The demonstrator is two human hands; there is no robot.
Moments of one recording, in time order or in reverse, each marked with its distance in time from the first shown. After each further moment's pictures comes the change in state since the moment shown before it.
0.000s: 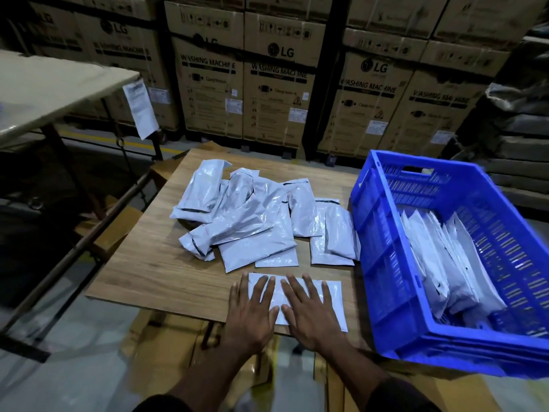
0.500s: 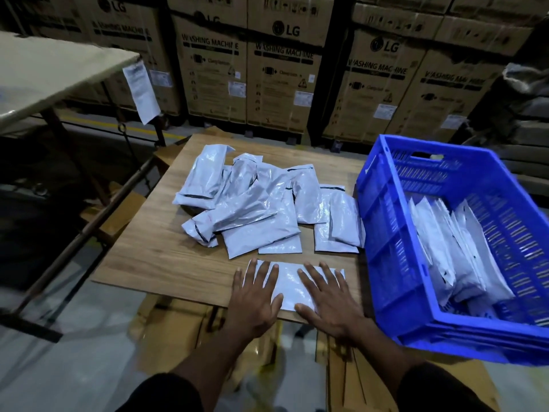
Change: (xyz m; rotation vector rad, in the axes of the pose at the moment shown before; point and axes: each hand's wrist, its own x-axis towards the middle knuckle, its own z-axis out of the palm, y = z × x) left_hand 0.001 -0.004 -0.003 -0.029 -0.046 0.018; right_hand -0.011 0.041 -0.013 0.004 -0.037 -0.124
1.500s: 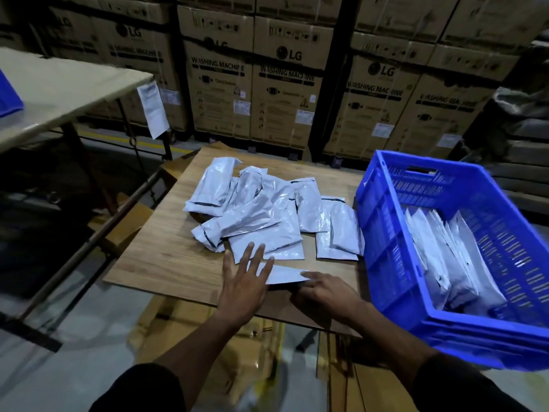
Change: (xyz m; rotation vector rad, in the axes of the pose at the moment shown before) left_hand 0.008 -0.020 -0.056 0.280 0.146 0.043; right_hand 0.011 -0.014 -0.066 -0.079 0.406 -0.566
